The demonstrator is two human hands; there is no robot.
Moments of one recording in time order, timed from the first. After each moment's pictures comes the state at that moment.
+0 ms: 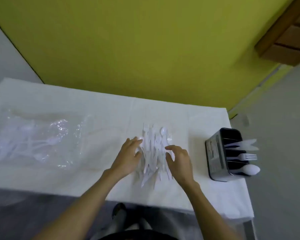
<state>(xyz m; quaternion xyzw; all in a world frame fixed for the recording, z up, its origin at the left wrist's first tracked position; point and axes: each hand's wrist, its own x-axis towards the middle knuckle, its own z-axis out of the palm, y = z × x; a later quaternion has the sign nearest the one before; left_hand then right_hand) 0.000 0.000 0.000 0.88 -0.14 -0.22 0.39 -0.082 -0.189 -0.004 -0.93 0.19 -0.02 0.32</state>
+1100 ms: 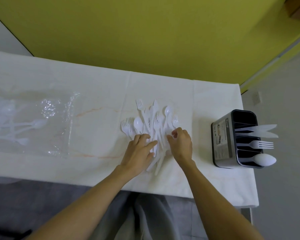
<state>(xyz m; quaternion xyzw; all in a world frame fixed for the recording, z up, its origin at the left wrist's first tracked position) -0.023 -0.037 -0.071 0.92 -0.32 -0.11 0.20 -0.044 -0.214 -0.074 -0.89 0.32 0.04 0.31</state>
